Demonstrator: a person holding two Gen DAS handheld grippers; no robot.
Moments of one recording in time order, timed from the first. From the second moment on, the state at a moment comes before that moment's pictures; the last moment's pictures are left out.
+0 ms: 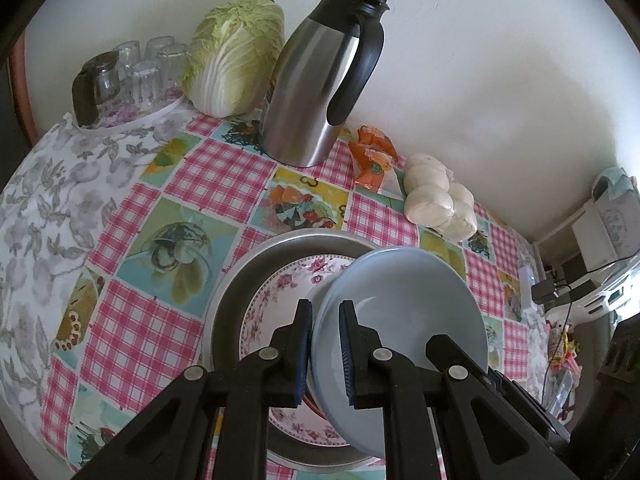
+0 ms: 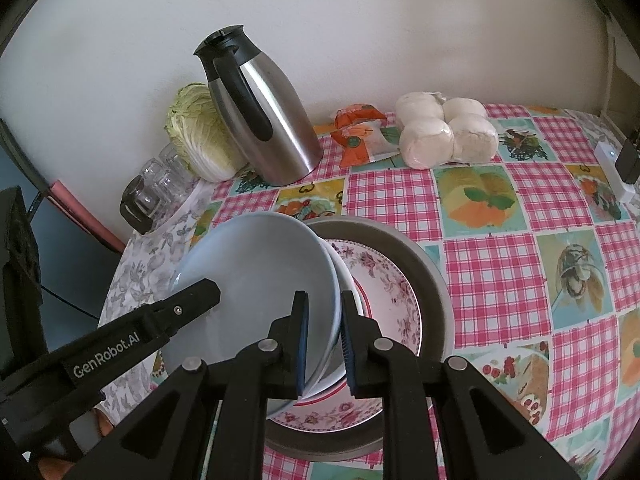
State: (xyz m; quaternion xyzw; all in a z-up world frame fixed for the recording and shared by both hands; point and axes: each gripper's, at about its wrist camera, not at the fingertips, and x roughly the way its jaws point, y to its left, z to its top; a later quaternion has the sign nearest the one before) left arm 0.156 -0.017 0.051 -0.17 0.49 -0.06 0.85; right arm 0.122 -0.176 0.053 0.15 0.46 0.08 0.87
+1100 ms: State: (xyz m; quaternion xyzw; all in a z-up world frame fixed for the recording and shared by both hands) left arm 0.149 -0.016 0.062 -0.15 0.49 -0.03 0.86; right arm 0.117 -0.185 0.062 0.13 0.45 0.06 0.88
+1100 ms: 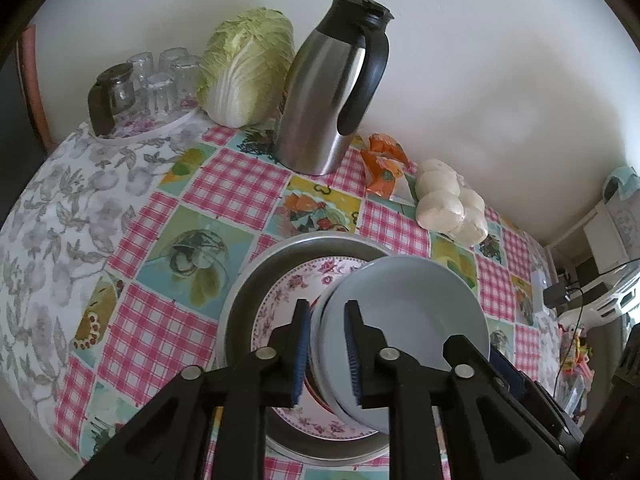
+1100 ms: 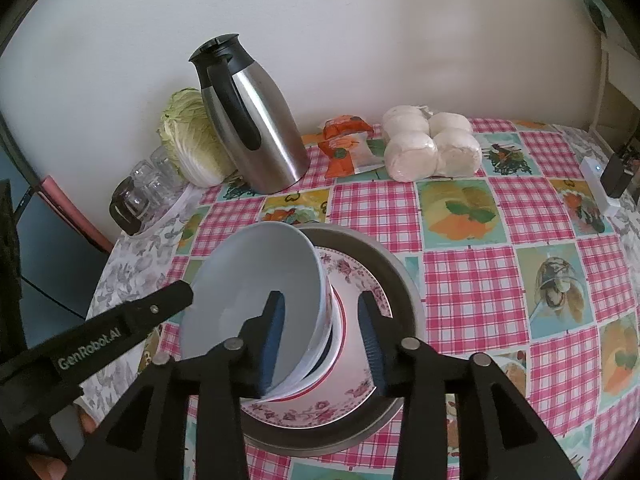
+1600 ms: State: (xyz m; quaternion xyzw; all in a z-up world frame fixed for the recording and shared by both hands) left arm 0.147 0.000 0.066 -0.15 0.49 0.02 0.86; right arm 0.119 -0.185 0.058 0.11 0.46 0.04 0.88
